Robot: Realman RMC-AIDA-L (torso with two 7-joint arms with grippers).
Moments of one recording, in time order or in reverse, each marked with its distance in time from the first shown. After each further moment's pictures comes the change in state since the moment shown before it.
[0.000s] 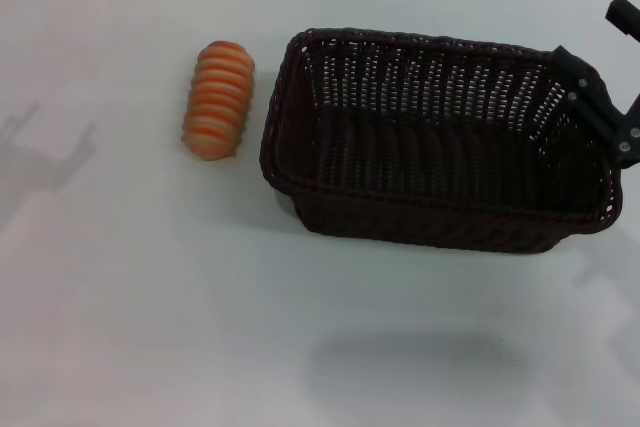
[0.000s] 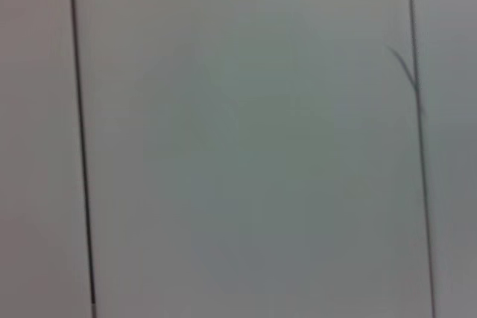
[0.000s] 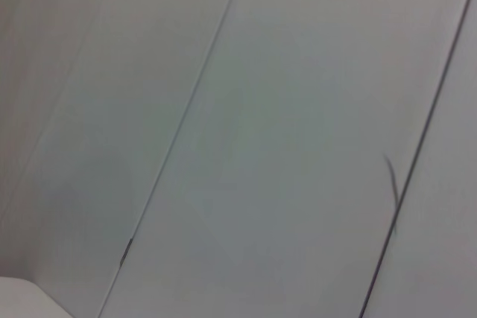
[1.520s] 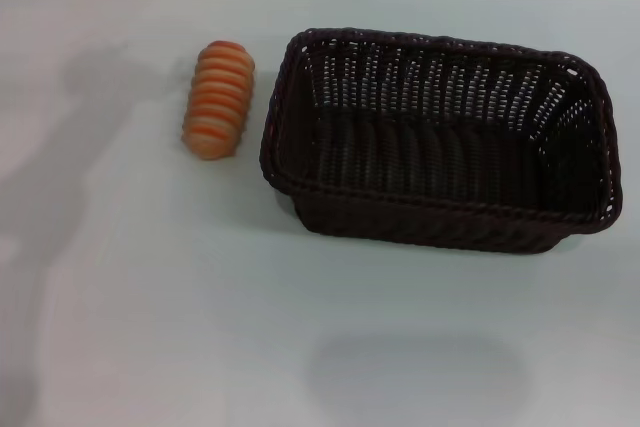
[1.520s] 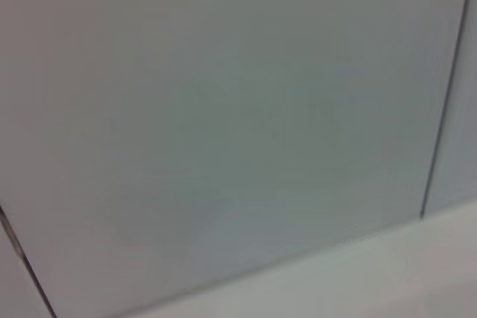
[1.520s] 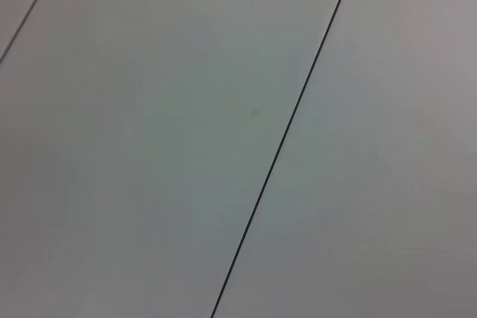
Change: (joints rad) left arm -0.490 0.008 0.034 0.554 1.514 0.097 -1.562; right arm -0.270 0.008 0.462 -0.252 0.355 0.273 -0.206
